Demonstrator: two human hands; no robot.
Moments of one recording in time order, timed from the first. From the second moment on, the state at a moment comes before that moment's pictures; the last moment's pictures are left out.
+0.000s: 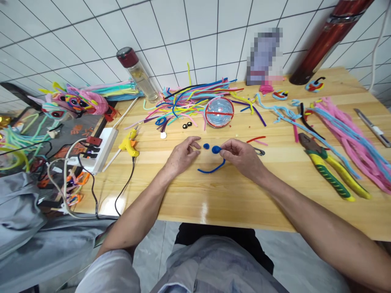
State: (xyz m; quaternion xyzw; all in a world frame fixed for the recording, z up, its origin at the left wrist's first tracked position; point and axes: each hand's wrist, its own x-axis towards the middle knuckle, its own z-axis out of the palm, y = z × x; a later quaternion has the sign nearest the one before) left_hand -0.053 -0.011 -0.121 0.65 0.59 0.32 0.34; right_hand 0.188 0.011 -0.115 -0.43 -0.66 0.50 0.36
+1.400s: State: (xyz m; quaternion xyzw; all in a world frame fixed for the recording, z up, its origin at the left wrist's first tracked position) left_hand -0.018 -0.028 -0.102 0.49 0.50 0.46 0.54; right_hand 0.202 0.010 -0.085 -0.42 -0.73 0.47 0.28
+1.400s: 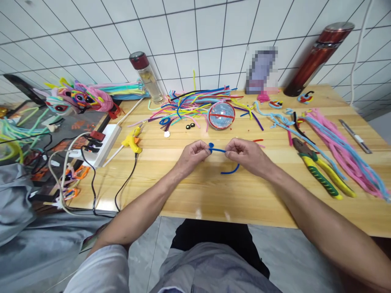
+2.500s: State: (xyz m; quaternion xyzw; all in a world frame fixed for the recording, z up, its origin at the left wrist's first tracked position) left_hand -0.026 -0.014 -0.139 0.72 0.51 0.40 0.22; right_hand 0.218 0.020 -0.085 -0.46 -0.71 0.40 0.36
